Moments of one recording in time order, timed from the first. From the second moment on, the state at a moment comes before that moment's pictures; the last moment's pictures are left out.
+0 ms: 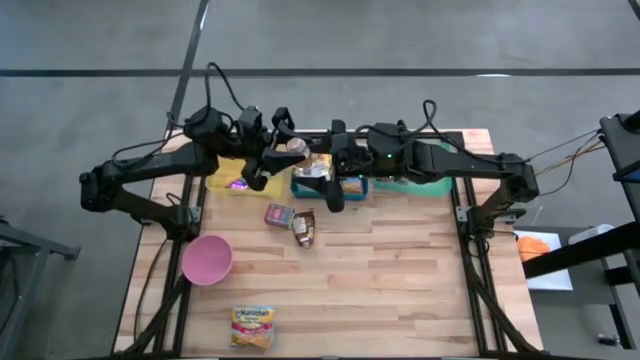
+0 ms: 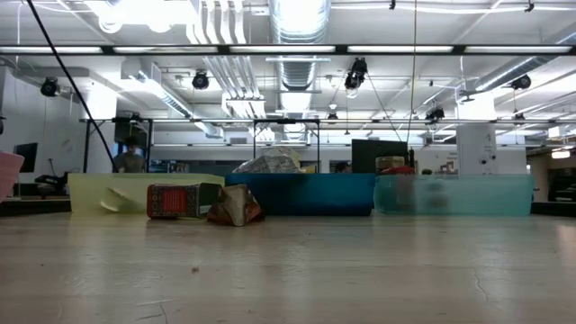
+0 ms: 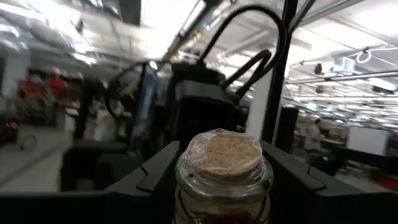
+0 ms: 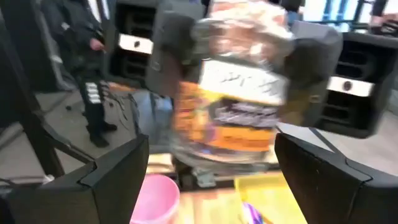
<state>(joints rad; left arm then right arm) 0.28 1.27 1.17 0.47 0.51 -0.34 -0.01 1.63 1.73 -0.17 0.04 0.08</state>
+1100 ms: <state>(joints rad) 0.29 1.41 1.21 0.15 1.05 -0.76 -0.03 1.50 1.73 -0.57 -0.36 -0.18</state>
